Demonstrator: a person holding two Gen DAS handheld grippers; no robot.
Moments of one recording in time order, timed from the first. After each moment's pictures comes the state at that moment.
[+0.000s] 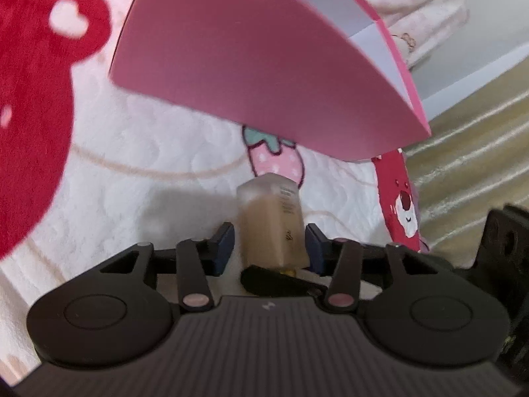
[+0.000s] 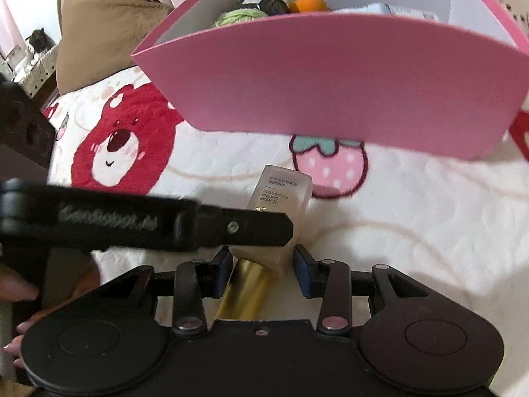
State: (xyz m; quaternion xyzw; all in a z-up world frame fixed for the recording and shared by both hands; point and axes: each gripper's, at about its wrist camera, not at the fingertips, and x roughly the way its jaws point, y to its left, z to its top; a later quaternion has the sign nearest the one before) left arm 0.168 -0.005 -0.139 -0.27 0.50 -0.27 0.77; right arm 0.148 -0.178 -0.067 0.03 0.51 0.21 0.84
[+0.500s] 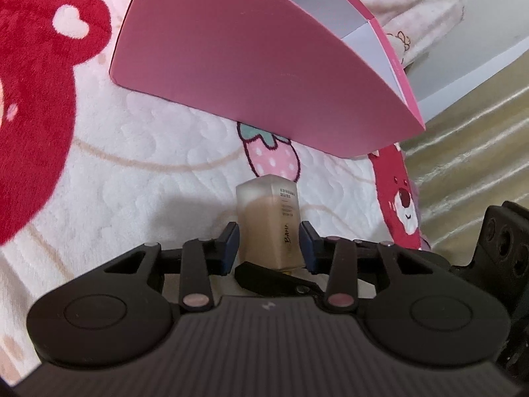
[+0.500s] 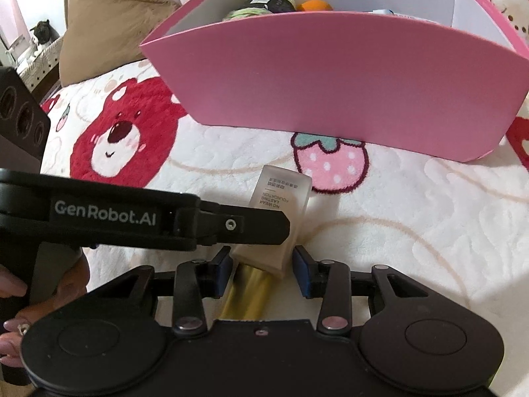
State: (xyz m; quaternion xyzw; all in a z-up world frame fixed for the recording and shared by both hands) left arm 0.155 -0.009 -0.131 -0.26 0.49 -0.26 0.79; right arm 0.140 -0.173 -0.066 0.01 0.50 0.22 0.84
